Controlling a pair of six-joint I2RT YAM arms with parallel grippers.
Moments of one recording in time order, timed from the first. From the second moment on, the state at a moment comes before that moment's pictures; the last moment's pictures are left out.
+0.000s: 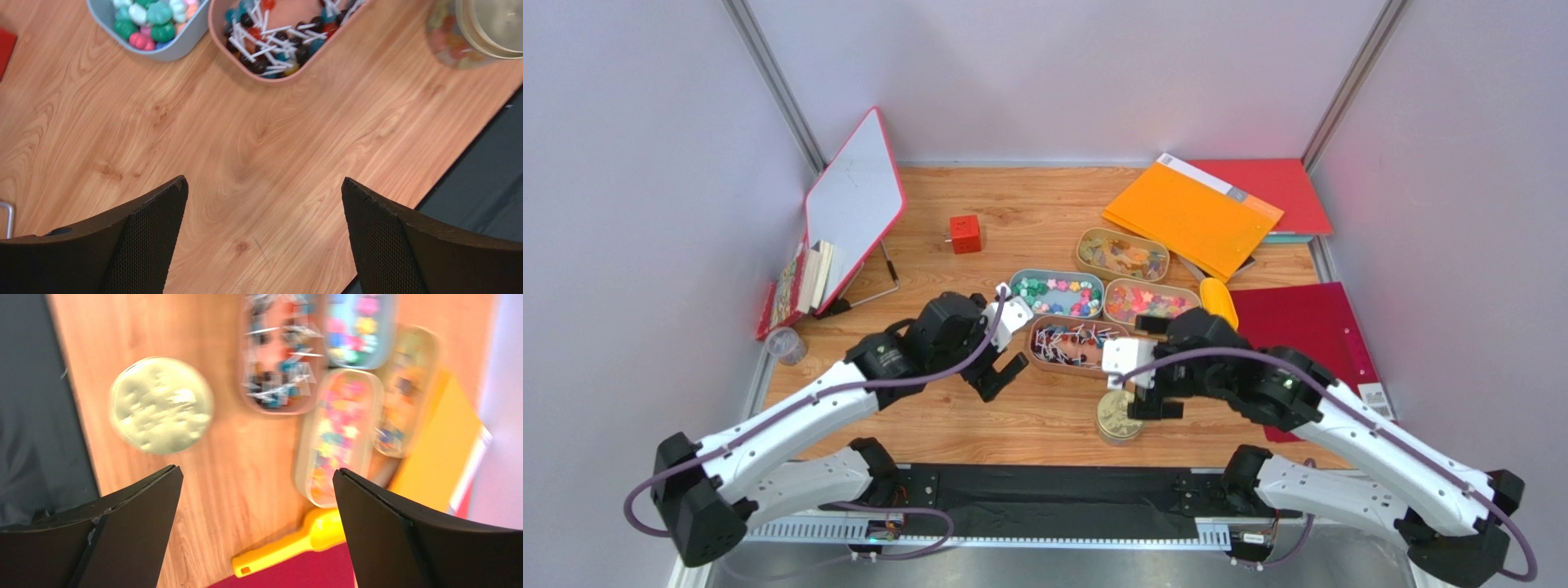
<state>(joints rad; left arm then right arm) -0.79 1.01 0.81 -0.58 0.04 0.16 0.98 0.84 0.88 -0.92 0.00 -0.71</state>
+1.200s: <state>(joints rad) -1.22 1.56 0.48 0.47 0.19 0.13 0.49 0.70 0.93 -1.08 -0.04 -0.55</state>
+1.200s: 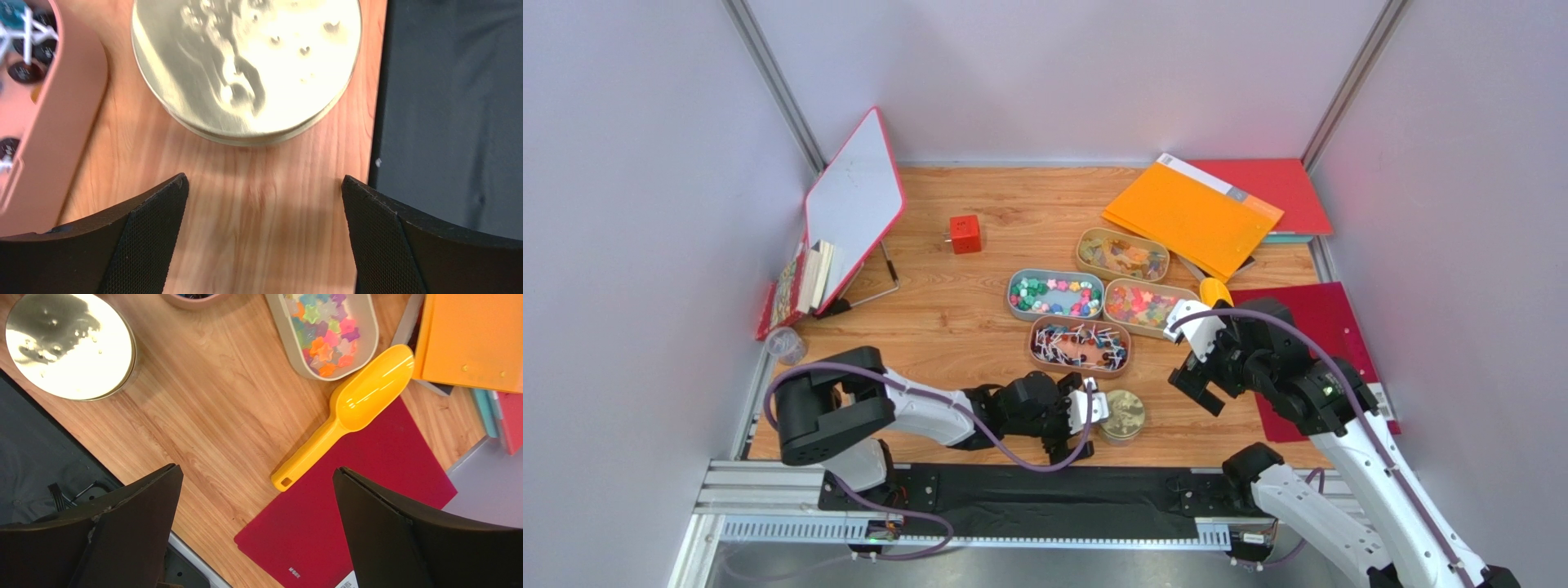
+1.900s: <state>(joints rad) -1.23 1.95 0.60 1.02 0.21 0.11 0.49 0.72 0.82 -1.06 -0.14 -0.59</state>
